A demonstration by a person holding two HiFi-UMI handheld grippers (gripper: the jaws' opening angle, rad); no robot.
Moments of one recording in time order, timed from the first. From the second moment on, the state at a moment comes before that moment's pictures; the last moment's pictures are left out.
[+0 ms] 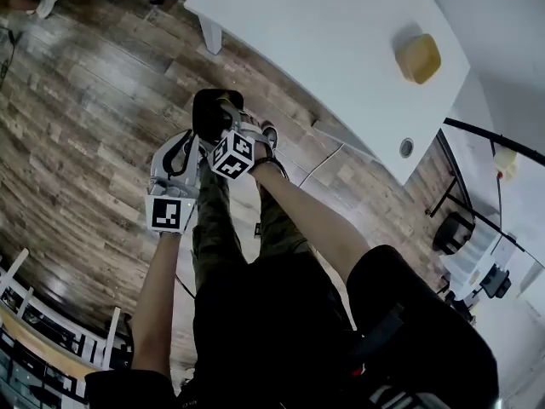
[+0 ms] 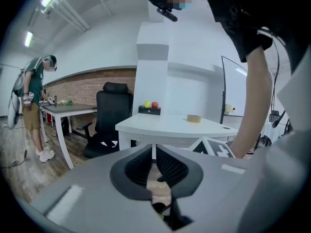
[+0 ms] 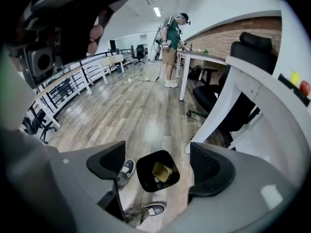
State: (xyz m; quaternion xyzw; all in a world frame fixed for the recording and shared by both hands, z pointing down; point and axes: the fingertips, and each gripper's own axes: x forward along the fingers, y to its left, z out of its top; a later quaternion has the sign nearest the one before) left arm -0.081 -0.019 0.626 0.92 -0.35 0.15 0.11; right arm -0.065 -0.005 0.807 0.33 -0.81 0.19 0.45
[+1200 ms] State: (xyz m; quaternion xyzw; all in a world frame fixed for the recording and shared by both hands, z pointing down) left arm -0.077 -0.022 0.471 0.91 -0.40 0.08 0.06; right arm -0.027 -0.019 0.494 0.45 -0.87 0.04 0.18
